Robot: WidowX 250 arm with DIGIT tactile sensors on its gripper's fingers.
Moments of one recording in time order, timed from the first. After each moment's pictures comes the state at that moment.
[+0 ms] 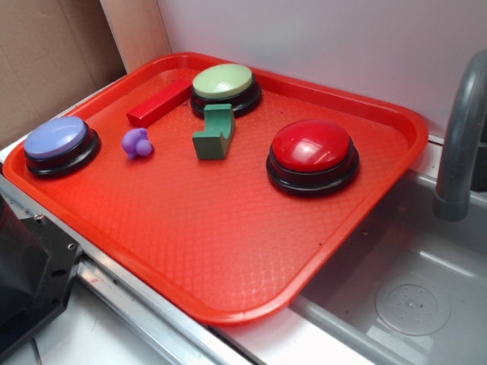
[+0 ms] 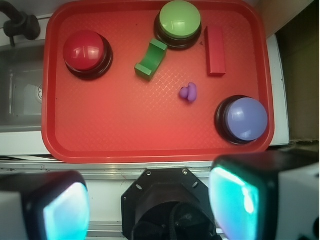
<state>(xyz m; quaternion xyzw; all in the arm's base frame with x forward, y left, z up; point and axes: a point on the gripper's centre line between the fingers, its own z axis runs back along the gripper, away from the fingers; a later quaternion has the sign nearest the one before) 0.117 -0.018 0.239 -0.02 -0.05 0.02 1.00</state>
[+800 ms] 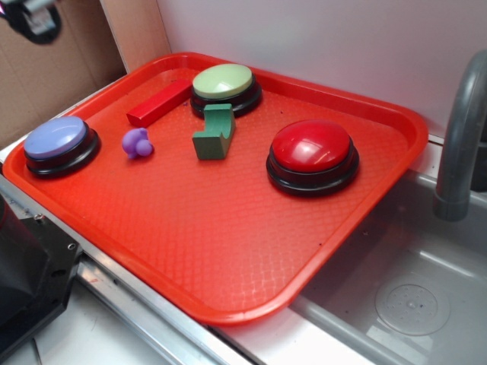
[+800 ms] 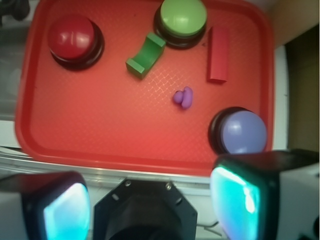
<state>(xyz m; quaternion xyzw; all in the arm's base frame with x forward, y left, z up) 0.141 0.013 0.191 0.01 -0.03 -0.02 1.00</state>
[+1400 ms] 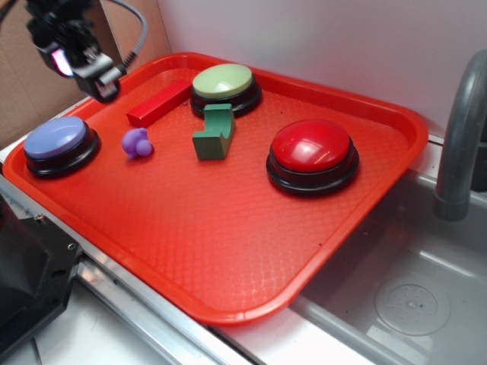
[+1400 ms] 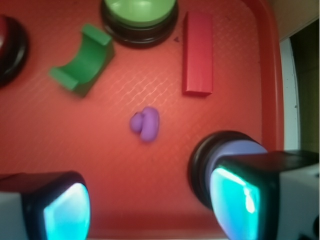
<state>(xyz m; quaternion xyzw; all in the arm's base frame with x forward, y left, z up) 0.184 0.052 0.105 0.04 -0.05 -0.01 1.00</state>
